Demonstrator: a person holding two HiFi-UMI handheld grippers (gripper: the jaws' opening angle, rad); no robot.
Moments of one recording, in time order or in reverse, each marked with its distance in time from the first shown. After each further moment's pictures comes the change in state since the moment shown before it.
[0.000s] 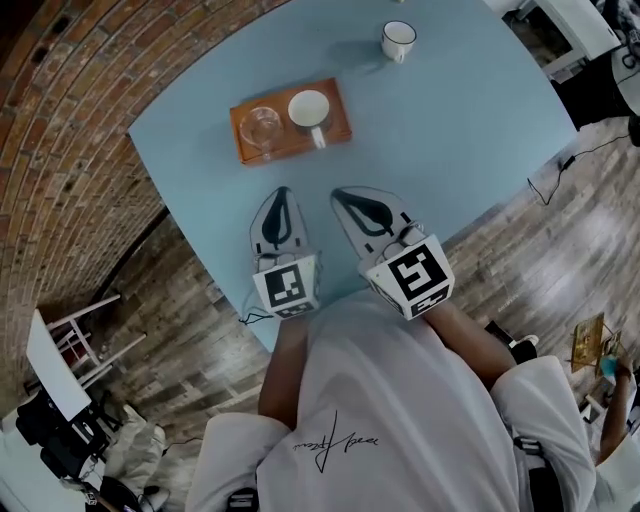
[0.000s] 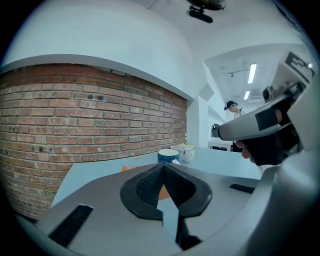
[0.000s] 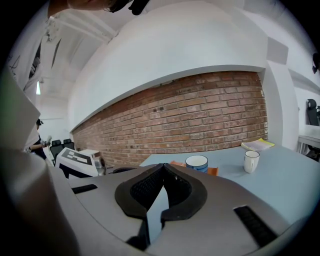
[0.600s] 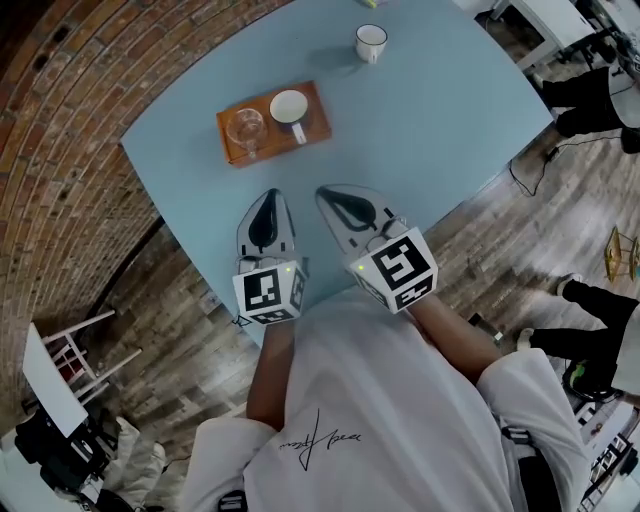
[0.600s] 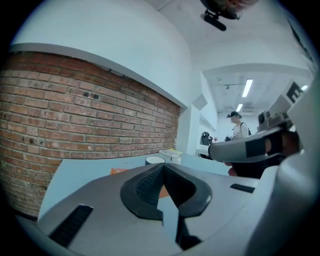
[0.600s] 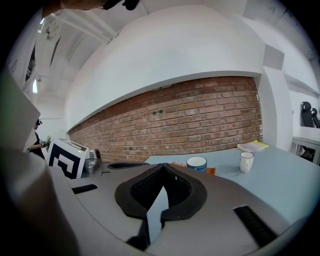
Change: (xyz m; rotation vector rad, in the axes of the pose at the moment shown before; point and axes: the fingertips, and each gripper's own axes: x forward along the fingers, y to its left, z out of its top) left arm -0.028 -0.018 0.026 -0.079 -0.017 -0.133; right arm -0.019 0.013 0.006 0.009 -0.018 -0.041
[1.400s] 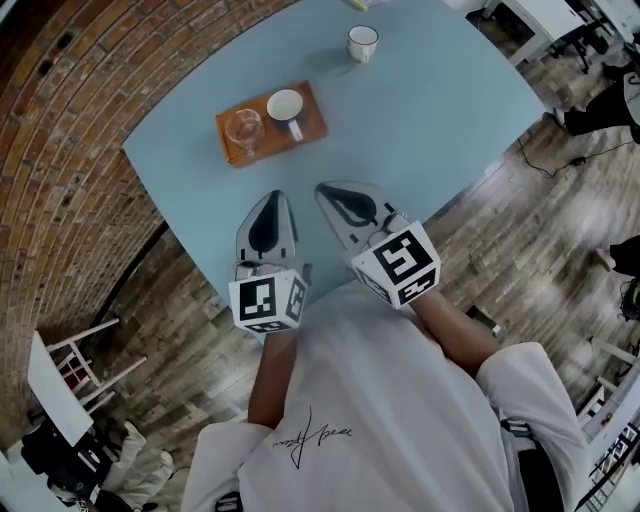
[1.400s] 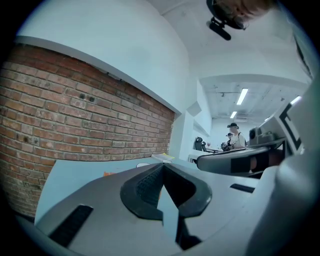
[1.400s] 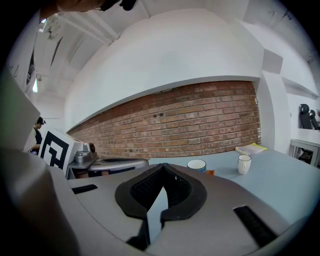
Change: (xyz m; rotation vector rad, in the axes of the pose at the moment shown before) left arm -0.023 -0.016 0.028 -0.039 -0.039 -0.079; right arm -0.010 0.009 0.010 -0.010 -0.024 -0.016
